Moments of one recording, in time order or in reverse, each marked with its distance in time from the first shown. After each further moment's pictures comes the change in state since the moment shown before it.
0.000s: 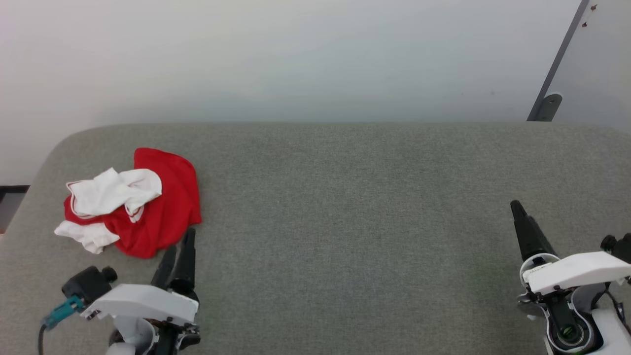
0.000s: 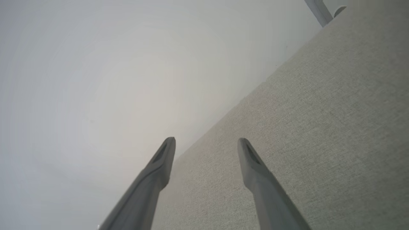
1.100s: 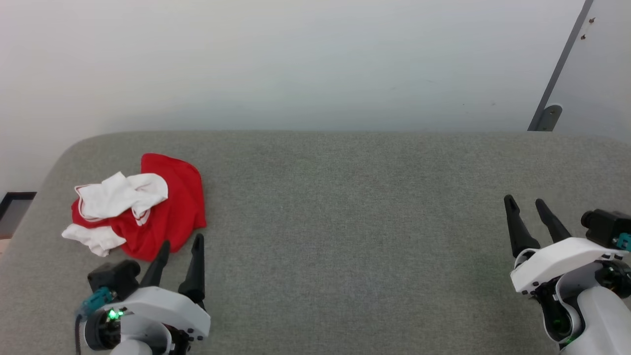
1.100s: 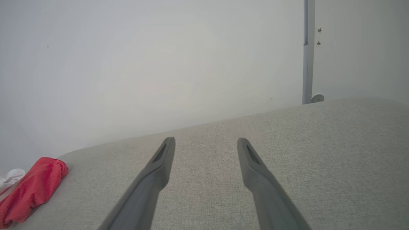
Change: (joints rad) left arm -0.012 0.058 -0.081 0.038 0.445 0.028 -0.098; right arm -0.094 -0.040 0.040 0.130 -0.545 0.000 -0.099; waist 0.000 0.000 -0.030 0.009
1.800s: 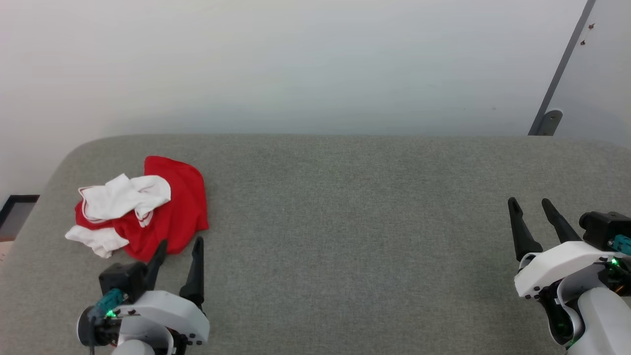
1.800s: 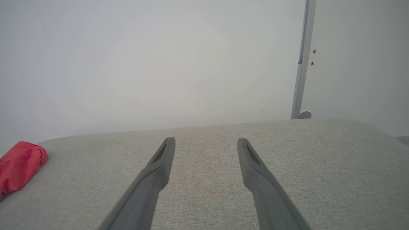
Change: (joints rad) left arm -0.012 0.000 0.010 0.052 0.171 -0.018 -0.051; right arm -0.016 -0.017 0.003 0.045 -0.131 0.000 -0.052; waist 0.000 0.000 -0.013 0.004
